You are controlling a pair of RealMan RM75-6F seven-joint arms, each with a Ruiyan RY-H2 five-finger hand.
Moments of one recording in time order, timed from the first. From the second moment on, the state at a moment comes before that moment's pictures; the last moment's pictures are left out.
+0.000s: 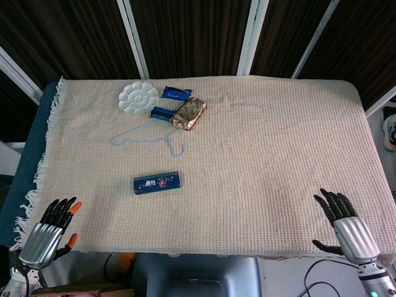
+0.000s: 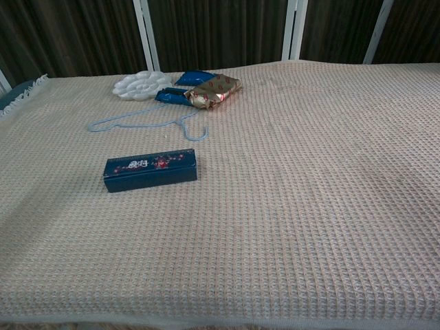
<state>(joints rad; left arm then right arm) -0.11 -1.21 0.09 -1.53 1.73 1.48 0.05 0.05 -1.07 -0.07 -1.66 -1.68 1.47 -0.03</state>
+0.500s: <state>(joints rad) -0.22 -1.40 0.03 -1.49 1.75 1.42 0.02 0.06 -1.07 -0.07 -1.66 -1.69 1.46 -0.02</state>
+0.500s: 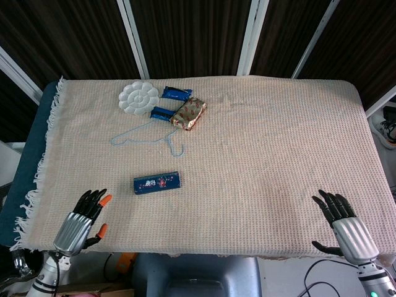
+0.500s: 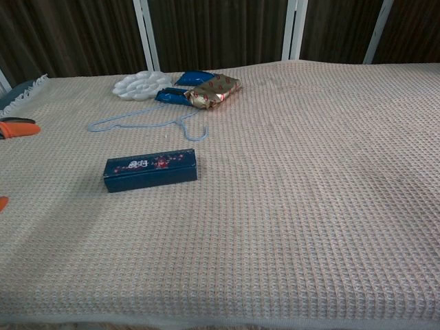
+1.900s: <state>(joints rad) -0.58 -1.80 -0.24 -1.33 1.16 1.03 0.43 0.07 -1.04 -0.06 -1.66 -1.66 1.45 0.04</state>
